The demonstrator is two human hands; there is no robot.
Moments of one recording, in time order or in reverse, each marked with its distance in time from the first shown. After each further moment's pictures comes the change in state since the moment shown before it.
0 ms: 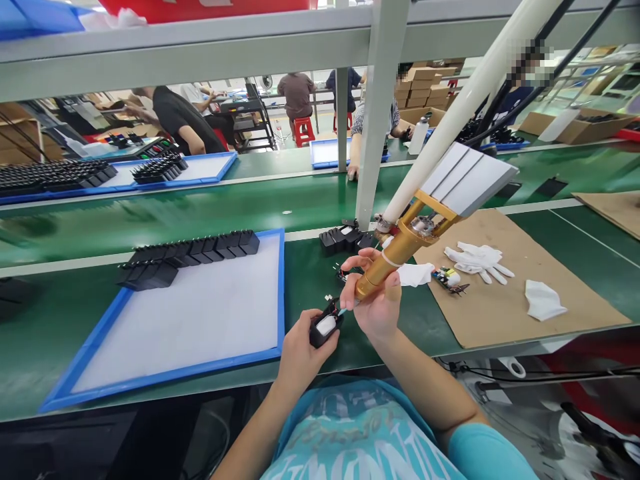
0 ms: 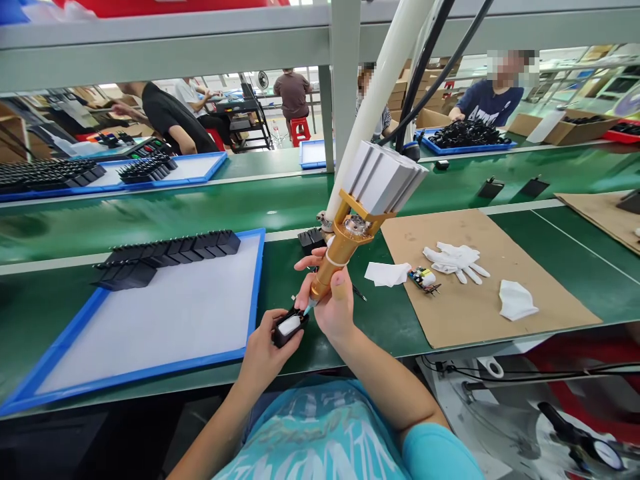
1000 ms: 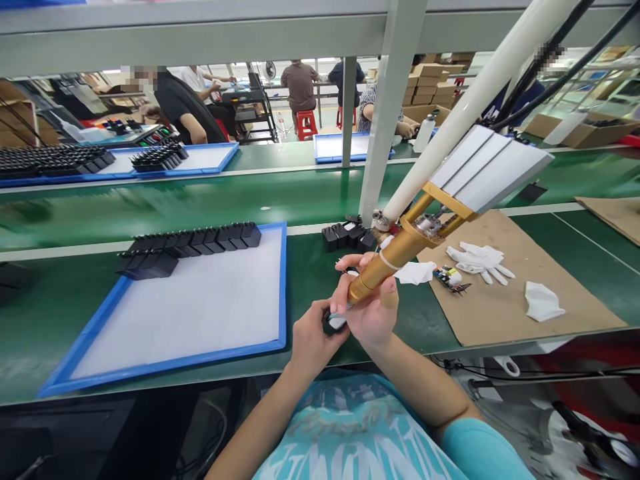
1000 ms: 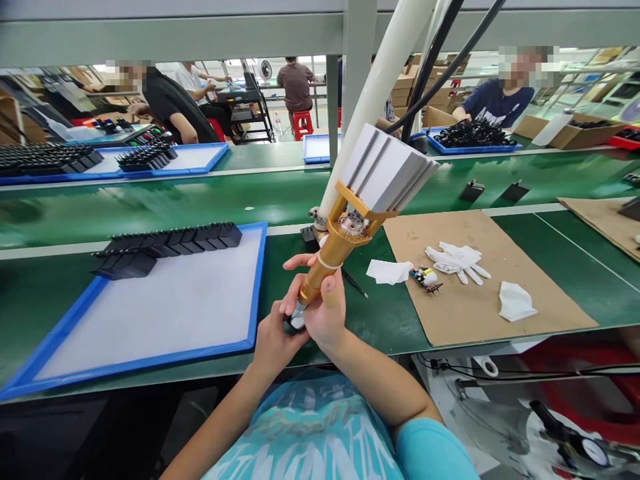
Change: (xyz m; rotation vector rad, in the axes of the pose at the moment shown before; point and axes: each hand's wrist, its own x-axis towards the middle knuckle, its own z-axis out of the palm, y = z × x) left_hand 0.010 0.013 0.015 0.023 0.157 0.205; right_hand -0.011 0.002 0.024 0.040 -0.026 0.013
